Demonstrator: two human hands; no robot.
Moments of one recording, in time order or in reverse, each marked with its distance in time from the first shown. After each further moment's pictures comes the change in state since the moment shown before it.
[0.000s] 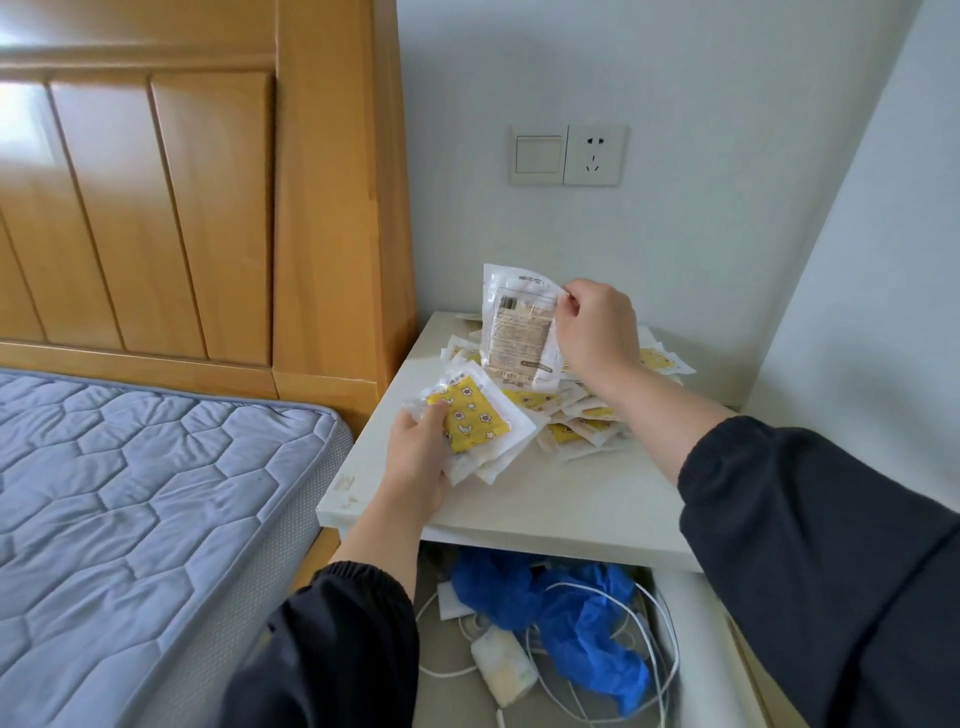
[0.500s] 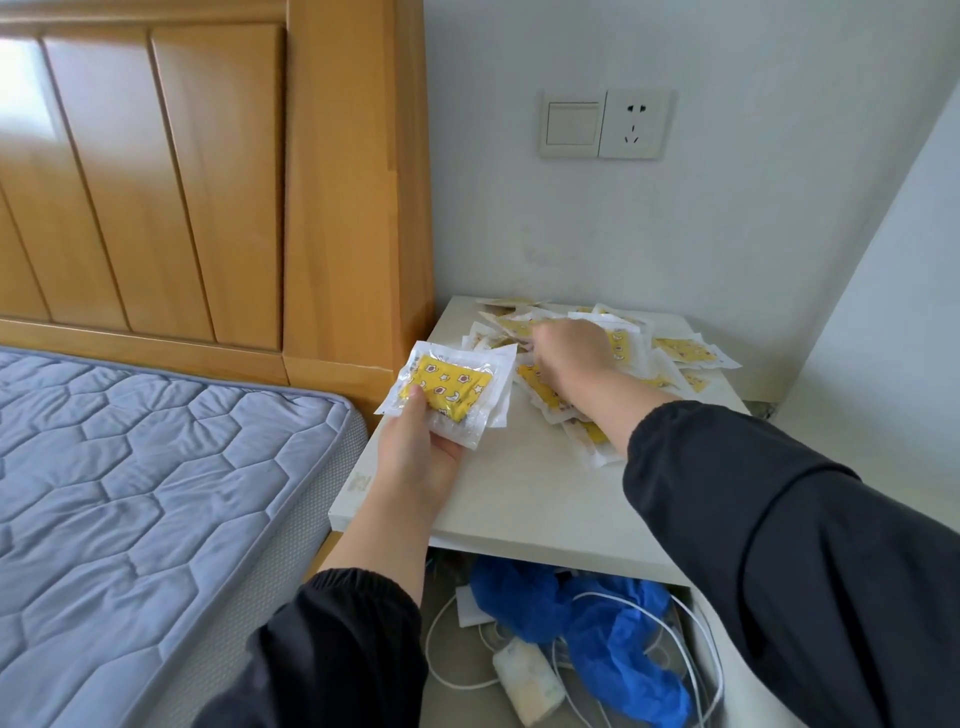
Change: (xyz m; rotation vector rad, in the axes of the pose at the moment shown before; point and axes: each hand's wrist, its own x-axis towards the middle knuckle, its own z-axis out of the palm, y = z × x) left_hand 0.030 0.001 -0.021 -0.497 -0.078 -0.009; right_hand 0.004 0.008 0.076 -0.671 -0.436 -0.195
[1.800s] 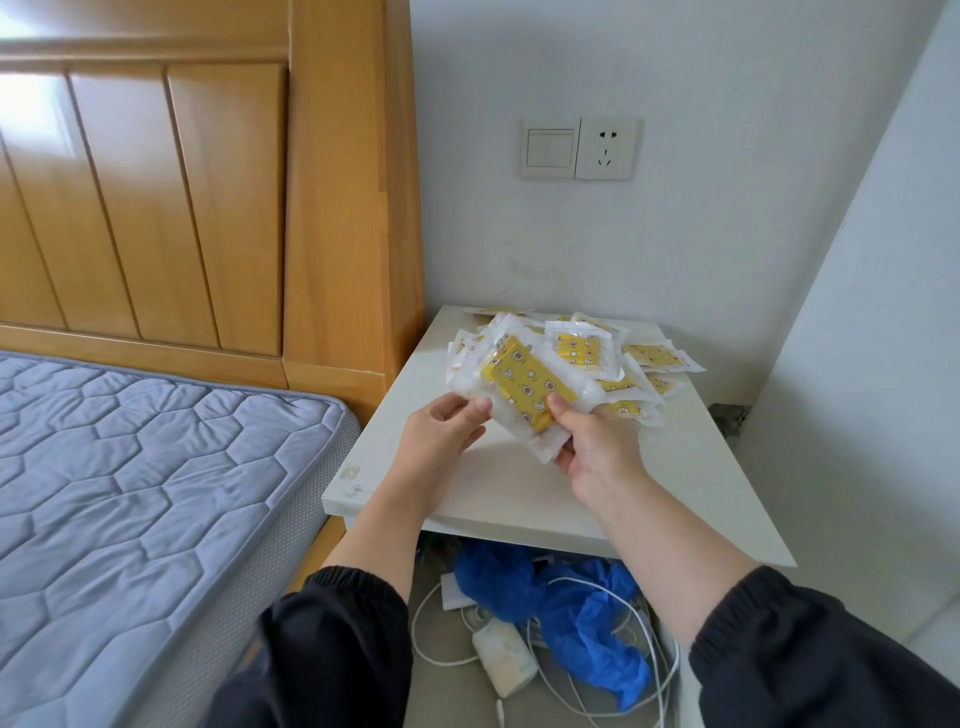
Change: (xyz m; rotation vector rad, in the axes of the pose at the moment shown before) left_hand -0.030 -0.012 0.010 0.783 -0.268 0.126; right_hand -0.118 -0.001 -0.017 1.991 0.012 0.808
